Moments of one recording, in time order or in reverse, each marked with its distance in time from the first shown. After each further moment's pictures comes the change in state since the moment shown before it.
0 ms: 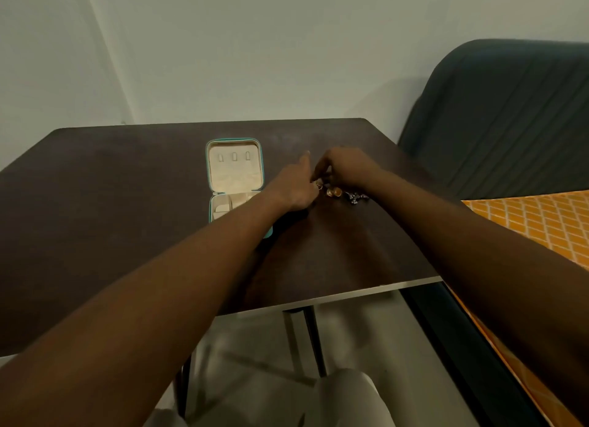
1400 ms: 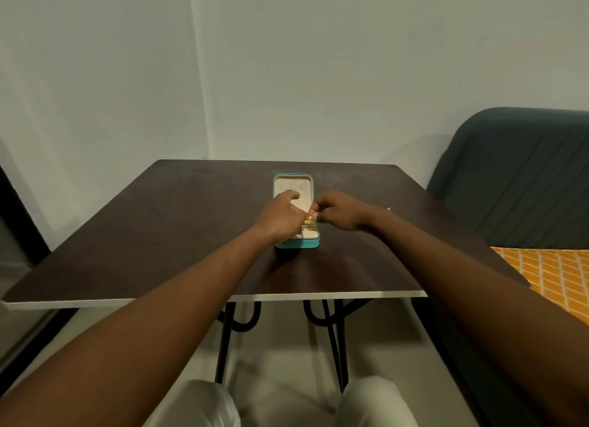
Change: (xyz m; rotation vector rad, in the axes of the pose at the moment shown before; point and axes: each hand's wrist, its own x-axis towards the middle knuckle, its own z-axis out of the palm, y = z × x) left_hand -0.140 -0.019 -0.072 -0.304 0.221 -0.247; right_hand -0.053 -0.122 -0.031 0.548 -0.170 -0.120
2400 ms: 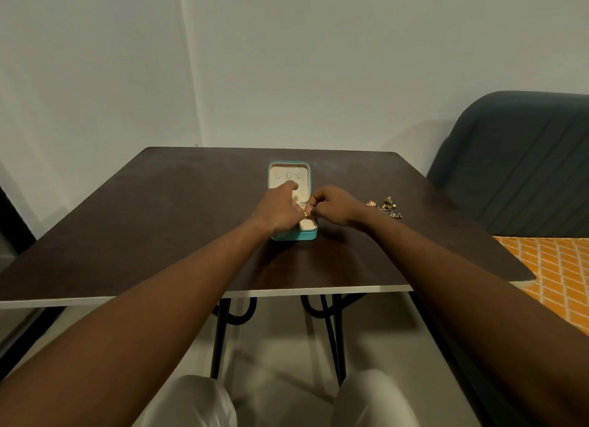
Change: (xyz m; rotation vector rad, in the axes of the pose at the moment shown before) left_hand 0.037 -0.024 0.015 0.222 0.023 0.128; right_hand 0.023 0.028 0.021 0.083 0.095 0.084
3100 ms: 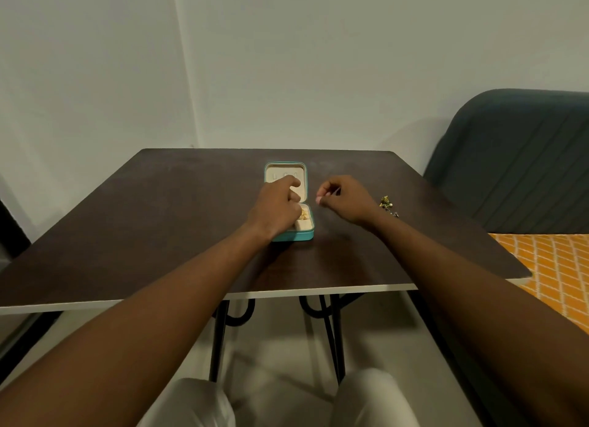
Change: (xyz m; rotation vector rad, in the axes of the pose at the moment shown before) left_hand -0.011 0.005 -0.002 -0.084 0.141 0.131; right_hand -0.011 0.020 -0.014 0.047 0.312 -0.086
